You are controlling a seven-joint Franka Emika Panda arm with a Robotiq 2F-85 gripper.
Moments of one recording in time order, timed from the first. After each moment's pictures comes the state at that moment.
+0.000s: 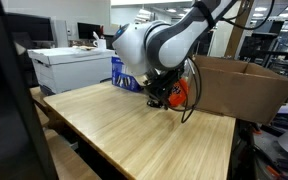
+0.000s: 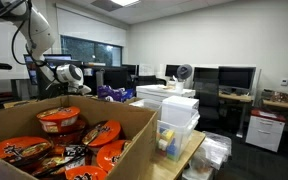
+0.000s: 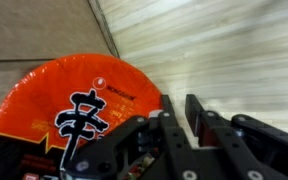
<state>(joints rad) 0.36 0.56 0.06 -1.87 -0.42 1.84 1.01</state>
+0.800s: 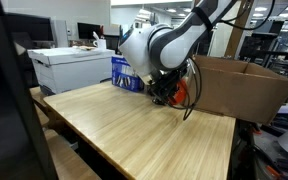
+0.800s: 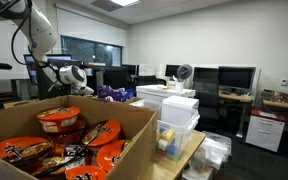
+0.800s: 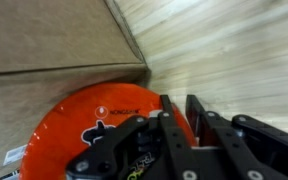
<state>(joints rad) 0.36 0.55 0.01 -1.90 -0.42 1.82 1.07</state>
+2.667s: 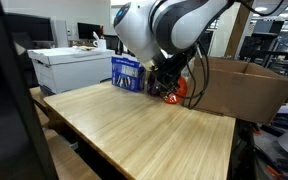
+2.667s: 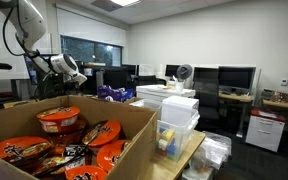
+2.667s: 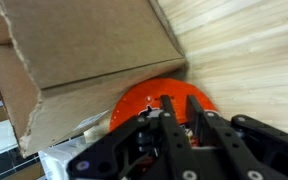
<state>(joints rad) 0.41 0.43 0.06 -1.90 -0.53 1.64 1.15</state>
